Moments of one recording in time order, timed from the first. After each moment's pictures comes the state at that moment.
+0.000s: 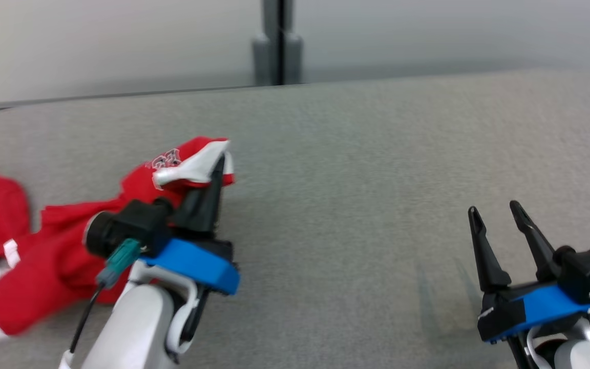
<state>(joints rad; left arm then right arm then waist) -0.30 0.18 -0.33 0.12 -0.33 -0.08 -0.10 -0.06 -0.07 -0.02 -0.05 0.13 0.13 -0.02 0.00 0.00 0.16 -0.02</state>
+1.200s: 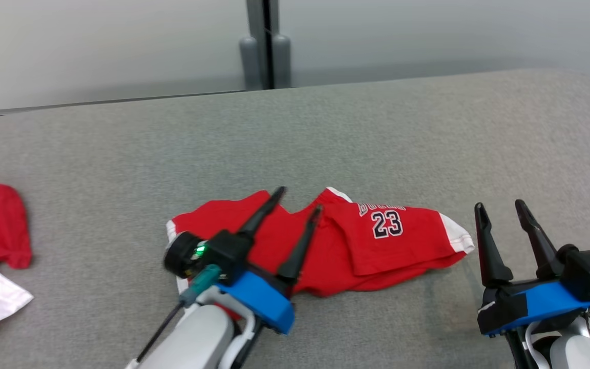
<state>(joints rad) -0.41 0.16 -0.72 0.30 -0.44 -0.04 -0.21 -0.11 -0.05 -0.05 0.05 0.16 0.13 -0.10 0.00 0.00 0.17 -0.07</state>
